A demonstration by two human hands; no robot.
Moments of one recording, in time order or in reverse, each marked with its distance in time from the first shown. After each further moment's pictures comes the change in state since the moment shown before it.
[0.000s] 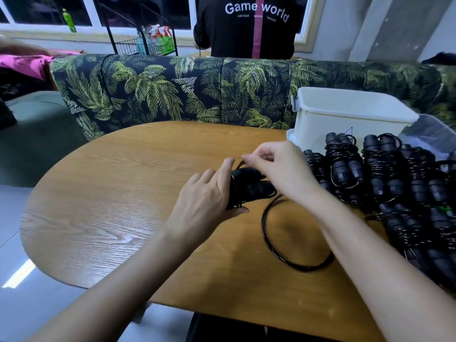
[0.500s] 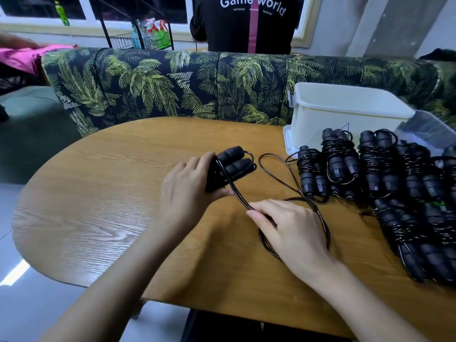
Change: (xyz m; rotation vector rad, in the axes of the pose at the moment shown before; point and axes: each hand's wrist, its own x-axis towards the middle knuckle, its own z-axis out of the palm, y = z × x) left_hand 0.002 -0.018 0.012 -0.115 -0.059 -0.279; right_hand -0.098 0.026 0.022 -0.261 0.164 -0.321
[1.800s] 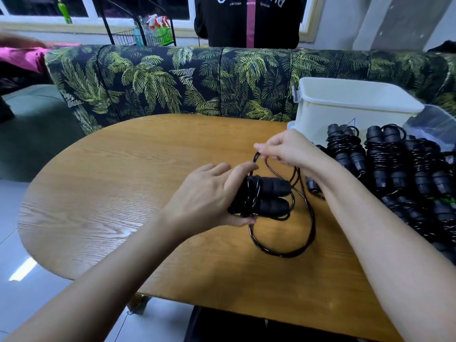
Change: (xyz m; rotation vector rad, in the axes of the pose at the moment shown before) left_hand 0.001 0.019 -0.017 -0.041 0.043 0.546; right_hand 0.128 0.053 -0.008 0.379 -0.445 0.553
